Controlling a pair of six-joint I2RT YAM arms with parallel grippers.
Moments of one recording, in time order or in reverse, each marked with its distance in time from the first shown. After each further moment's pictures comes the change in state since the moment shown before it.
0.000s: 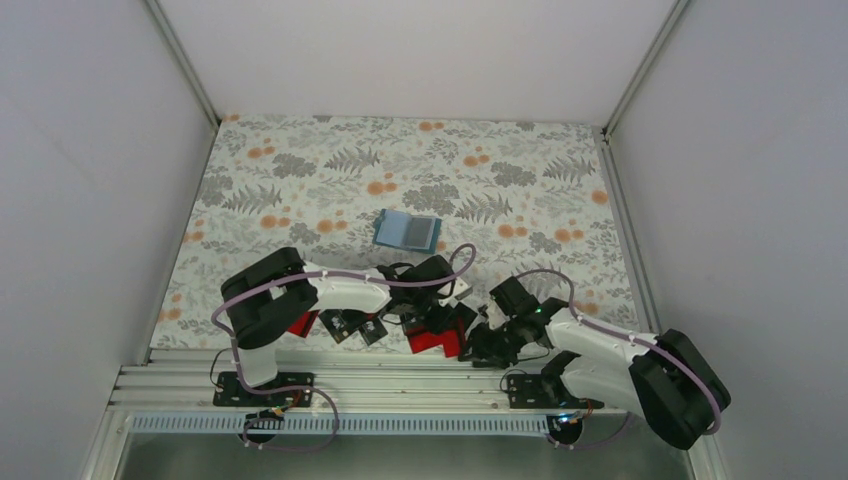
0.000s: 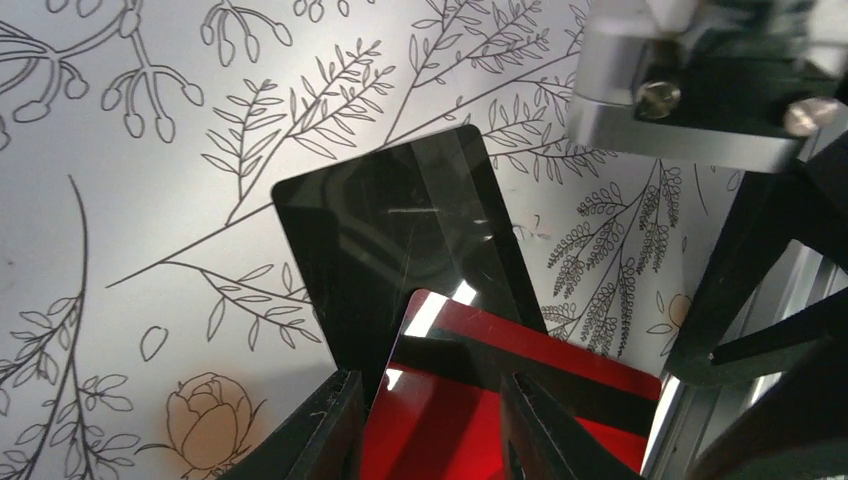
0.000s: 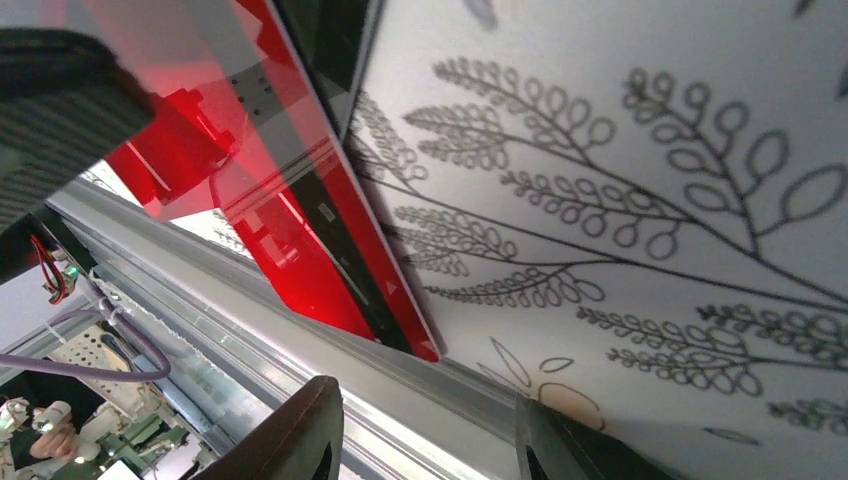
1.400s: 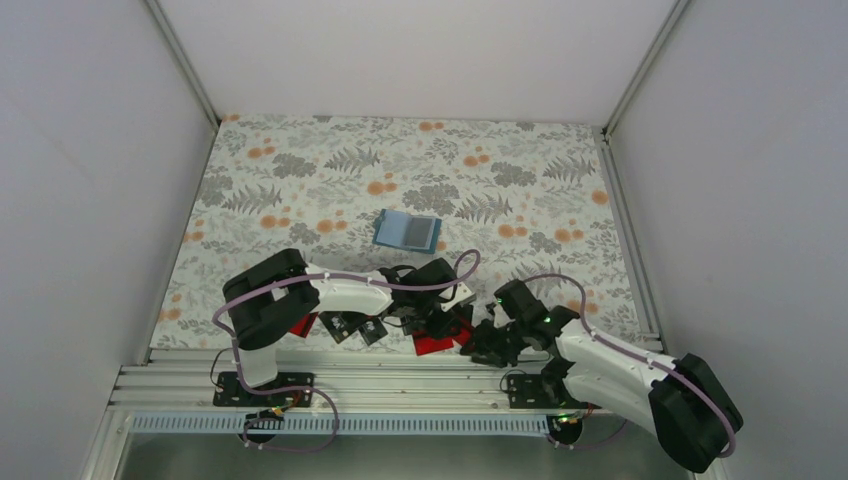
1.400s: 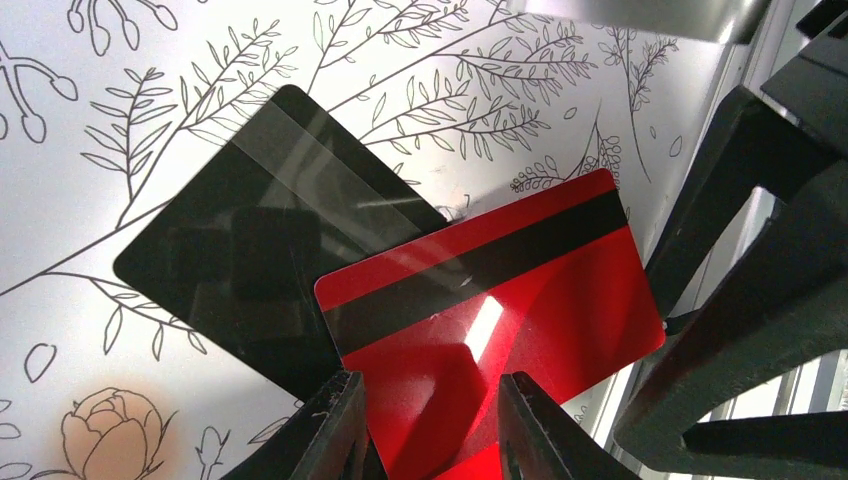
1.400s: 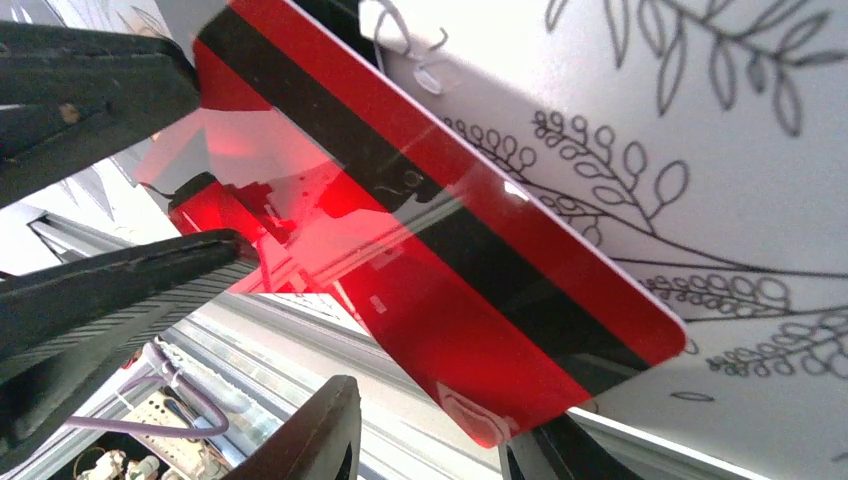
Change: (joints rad) left arm -0.022 0.005 0.004 0.000 0.056 0.039; right arm 0.010 -0.147 -0.059 0.060 0.057 0.229
